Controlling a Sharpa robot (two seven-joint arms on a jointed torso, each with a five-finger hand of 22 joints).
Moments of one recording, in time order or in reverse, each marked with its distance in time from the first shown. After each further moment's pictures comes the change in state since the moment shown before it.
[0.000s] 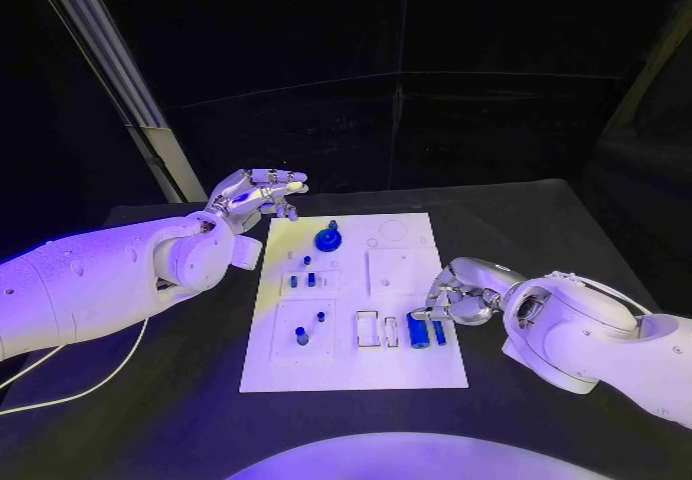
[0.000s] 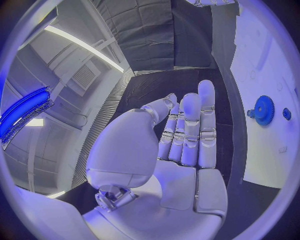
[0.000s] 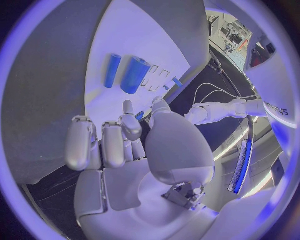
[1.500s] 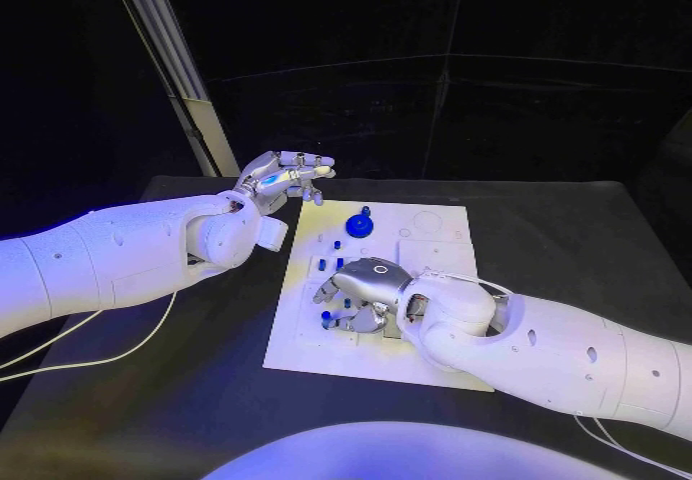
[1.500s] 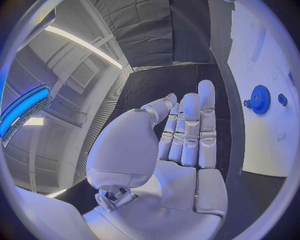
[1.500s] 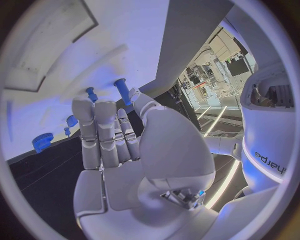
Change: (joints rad) left arm 0.007 0.020 0.004 -0.017 0.000 -0.001 0.002; left_hand 0.000 0.000 0.000 0.000 0.000 0.000 0.000 0.000 0.000 0.000 0.000 0.000 0.000 0.000 0.000 0.000 0.000 0.000 0.000 0.000 0.000 0.000; right arm -0.003 0.495 -0.026 -0.283 -0.312 0.062 0.364; right_hand 0.178 -0.059 0.433 -0.257 -0.155 -0.118 0.075 -0.255 -0.108 -0.385 0.098 -1.067 -1.031 -0.048 0.074 -0.408 -0.556 0.071 -0.215 0.068 -0.290 -0.455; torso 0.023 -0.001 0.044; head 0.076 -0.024
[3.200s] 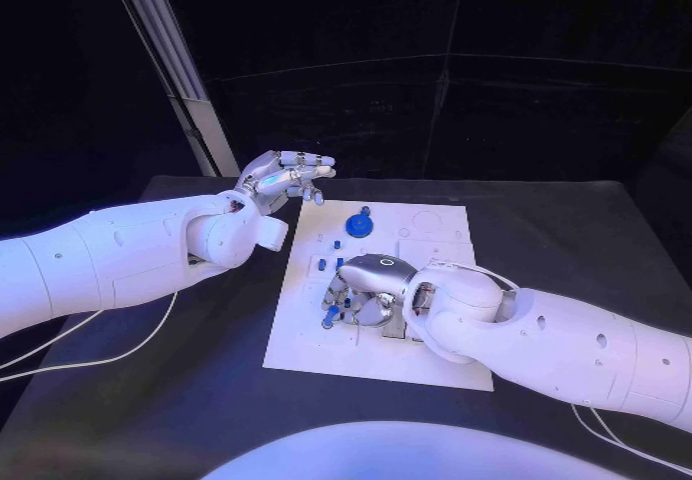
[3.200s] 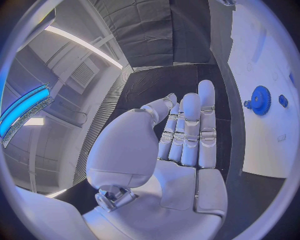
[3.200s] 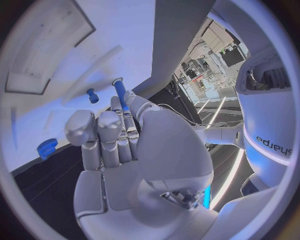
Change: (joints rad) left arm 0.000 0.004 0.000 -0.001 0.000 -0.001 0.002; left_hand 0.000 0.000 0.000 0.000 0.000 0.000 0.000 0.000 0.000 0.000 0.000 0.000 0.000 0.000 0.000 0.000 0.000 0.000 0.000 0.000 0.000 0.000; right arm 0.006 -0.014 0.027 -0.007 0.106 0.068 0.029; right_hand 0.066 0.066 0.087 -0.001 0.000 0.237 -0.034 0.023 0.011 0.250 -0.053 0.029 -0.002 0.045 -0.038 0.125 0.187 -0.032 0.118 -0.039 0.151 0.232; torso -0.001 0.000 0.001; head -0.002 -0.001
